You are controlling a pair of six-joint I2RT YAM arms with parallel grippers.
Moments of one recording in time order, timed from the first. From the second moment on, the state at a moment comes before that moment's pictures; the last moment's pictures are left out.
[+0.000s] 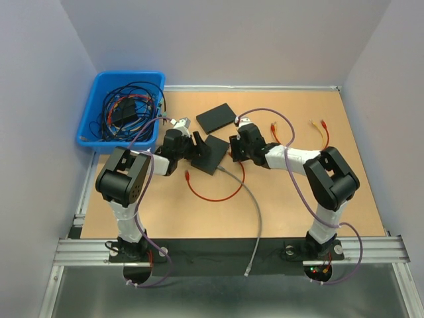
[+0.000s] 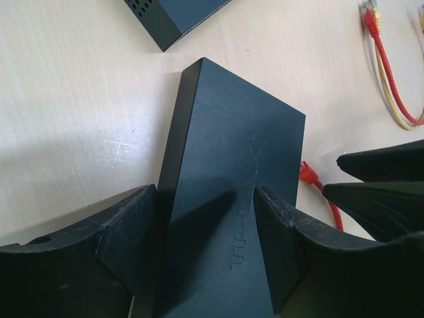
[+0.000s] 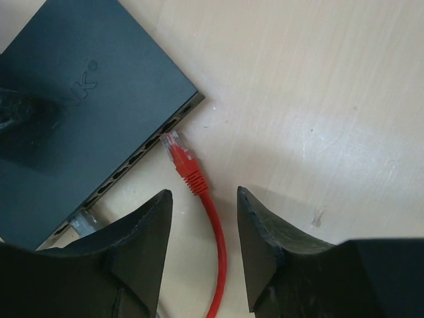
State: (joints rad) left arm -0.38 1.84 0.77 0.56 0.27 -0.57; right arm 0.60 1.81 1.06 0.04 0.12 0.27
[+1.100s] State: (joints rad) left arm -0.37 1.85 0.77 0.58 0.30 -0.58; right arm 0.60 1.85 1.02 0.09 0.09 0.29
